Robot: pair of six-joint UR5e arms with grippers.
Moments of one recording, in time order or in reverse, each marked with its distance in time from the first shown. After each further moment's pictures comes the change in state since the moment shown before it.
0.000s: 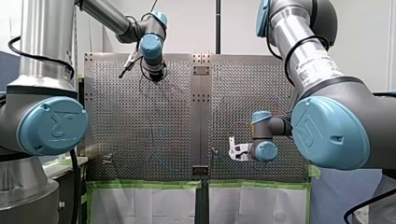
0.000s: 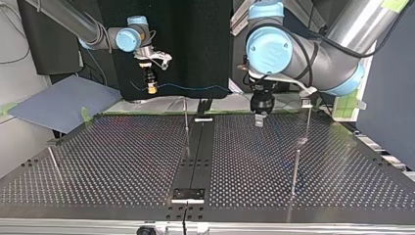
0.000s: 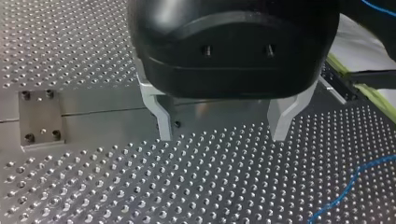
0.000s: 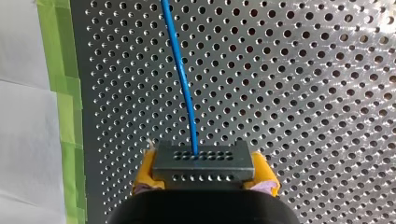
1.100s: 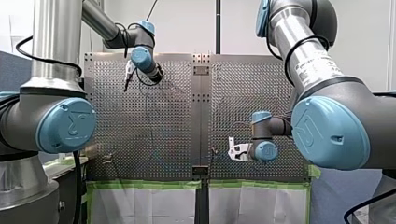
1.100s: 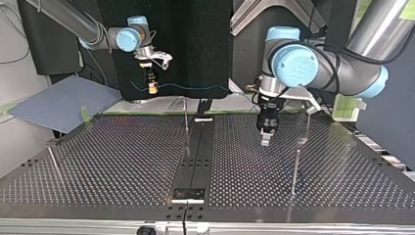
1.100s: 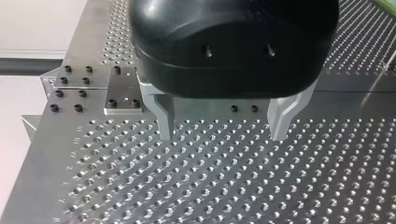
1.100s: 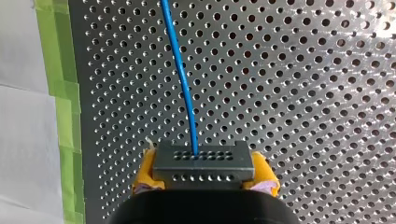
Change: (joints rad) left arm 0.150 -0.002 -0.054 0.225 0.271 -0.219; right arm 0.001 0.001 0.000 -0.004 -0.009 -0.001
